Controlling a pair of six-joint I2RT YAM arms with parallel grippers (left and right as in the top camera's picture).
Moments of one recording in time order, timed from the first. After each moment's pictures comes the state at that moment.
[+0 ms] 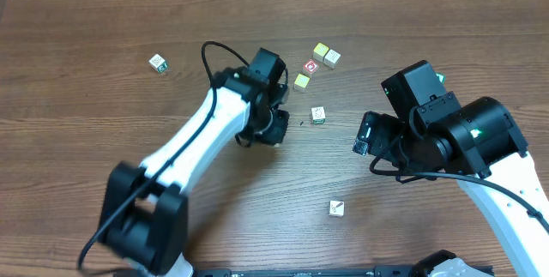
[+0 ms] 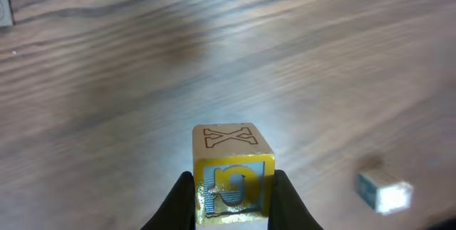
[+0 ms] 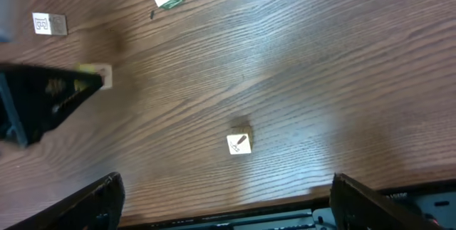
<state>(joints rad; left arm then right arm) -0.50 1.77 1.37 -1.01 0.18 -0.23 0.46 1.31 1.51 -1.51 -0.02 0.80</state>
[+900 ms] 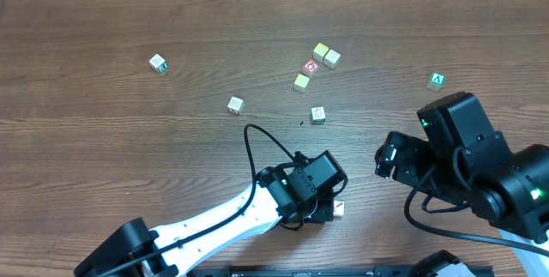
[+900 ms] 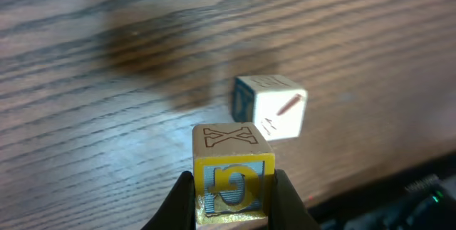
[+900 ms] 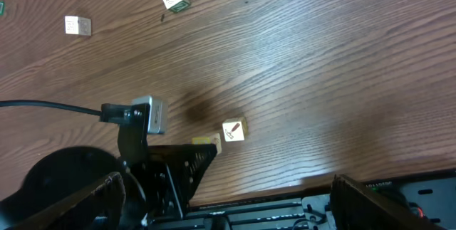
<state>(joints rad) -1.00 1.54 0.92 -0.62 0.17 -0.99 0.46 1.12 1.51 -1.58 0.00 0.80</state>
